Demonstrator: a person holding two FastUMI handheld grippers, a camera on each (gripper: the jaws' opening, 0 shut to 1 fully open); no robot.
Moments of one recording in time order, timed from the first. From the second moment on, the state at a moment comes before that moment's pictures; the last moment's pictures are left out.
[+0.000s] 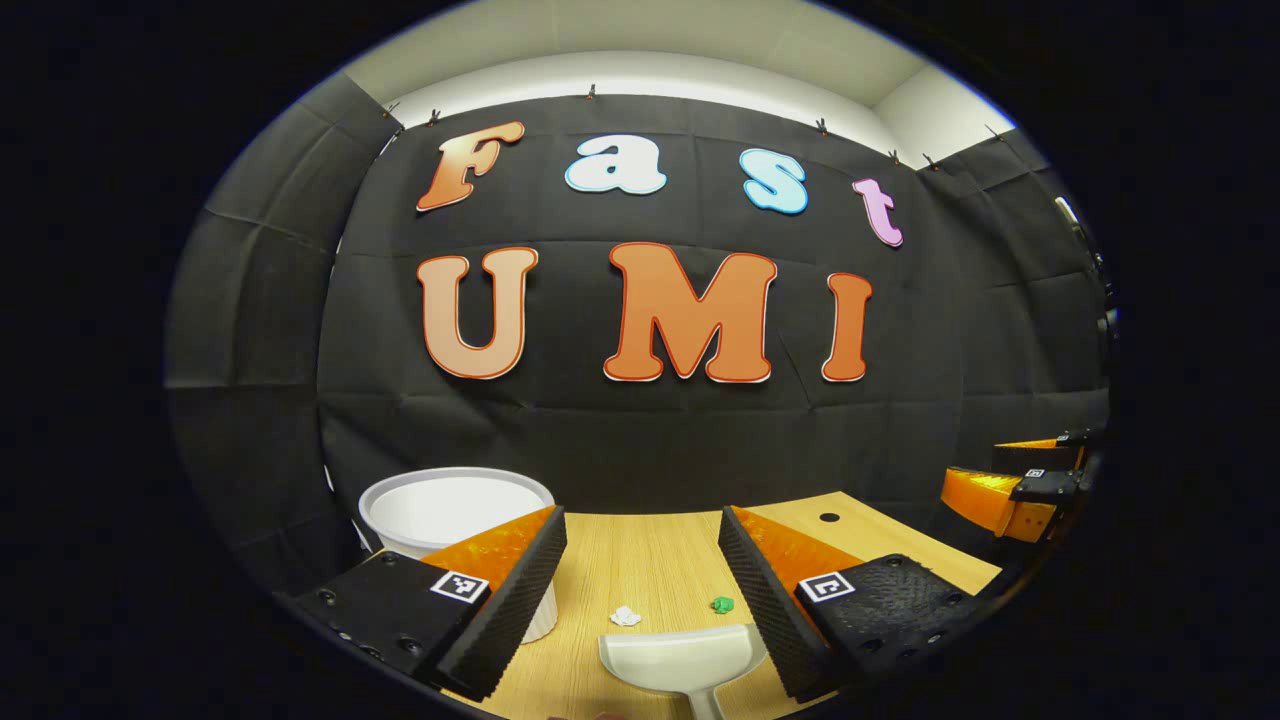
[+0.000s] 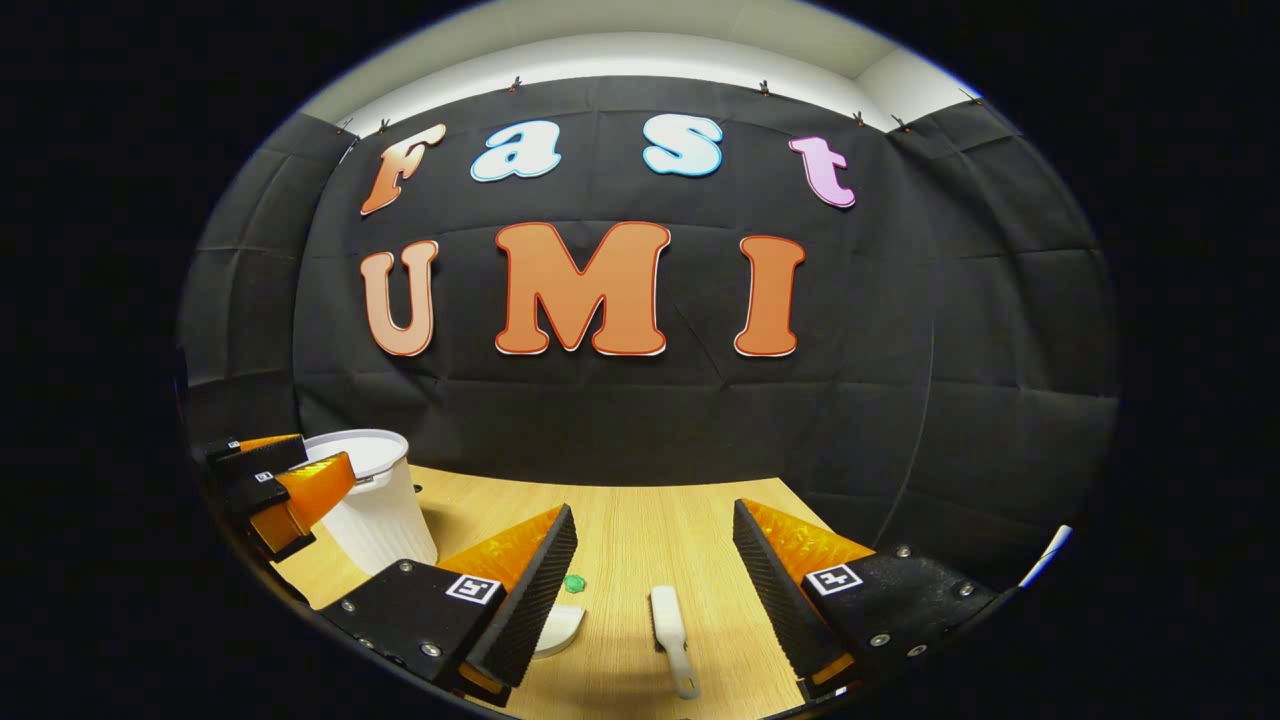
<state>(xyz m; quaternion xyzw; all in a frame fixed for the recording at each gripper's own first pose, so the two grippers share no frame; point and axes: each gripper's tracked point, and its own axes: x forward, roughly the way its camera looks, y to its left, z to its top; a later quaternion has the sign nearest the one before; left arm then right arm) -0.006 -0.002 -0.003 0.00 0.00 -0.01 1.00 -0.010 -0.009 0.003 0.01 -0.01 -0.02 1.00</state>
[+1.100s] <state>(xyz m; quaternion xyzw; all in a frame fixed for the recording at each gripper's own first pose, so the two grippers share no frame) 0.000 -0.042 0.019 0.01 -0.02 0.03 1.00 0.018 -0.066 0.015 0.01 -0.02 0.00 1.00</state>
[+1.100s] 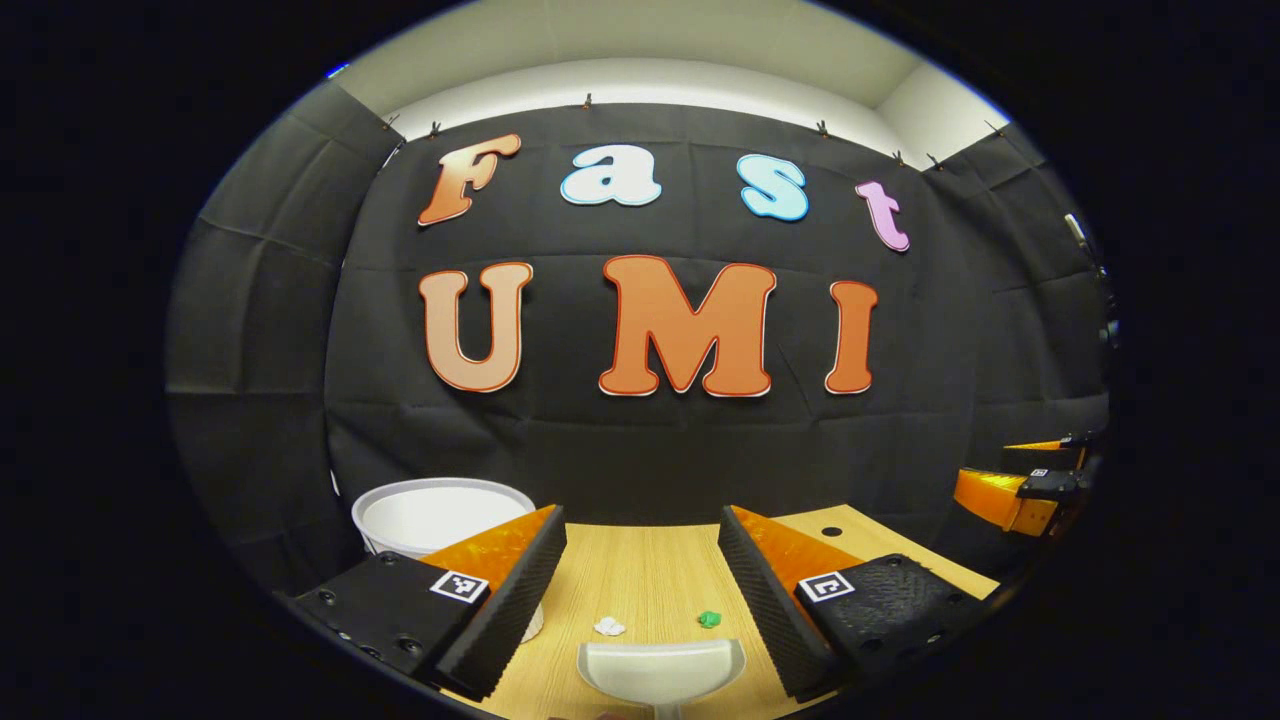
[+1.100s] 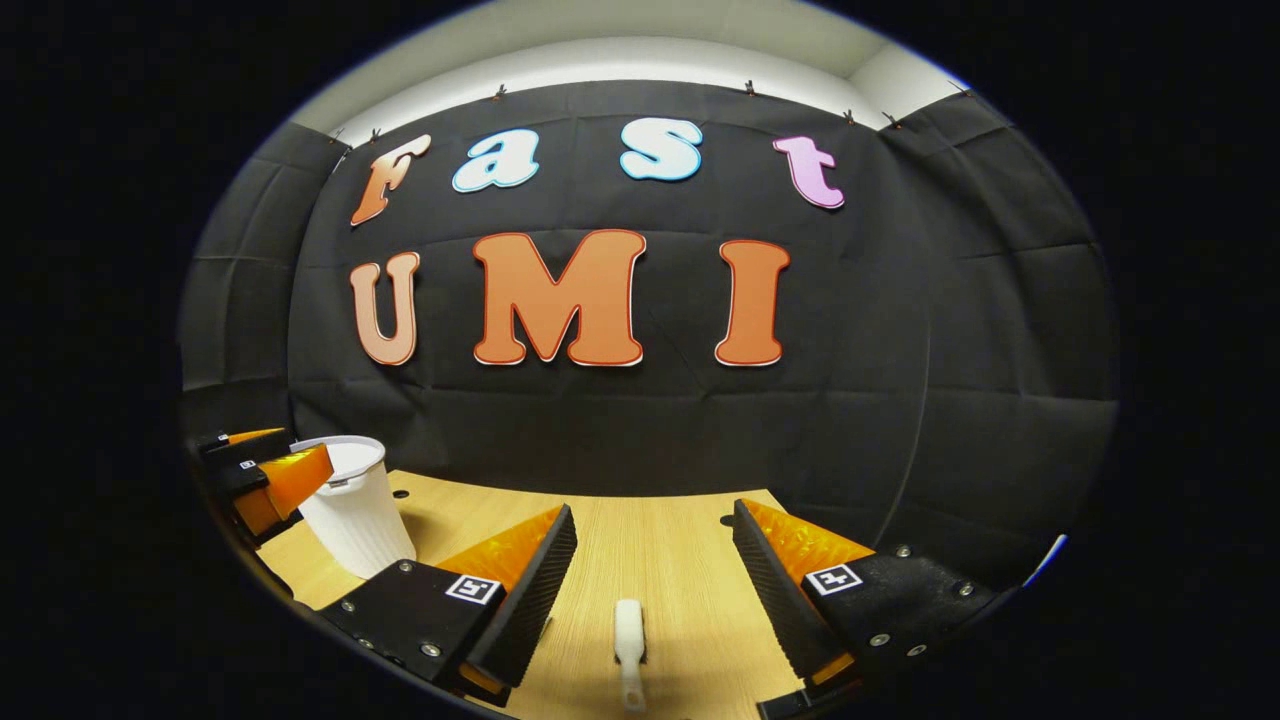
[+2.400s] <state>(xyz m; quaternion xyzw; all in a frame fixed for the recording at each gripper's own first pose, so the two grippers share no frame) -0.030 -0.064 -0.231 -0.02 0.42 0.00 0.91 0.064 -0.092 -0.052 0.04 0.06 0.02 1.00</state>
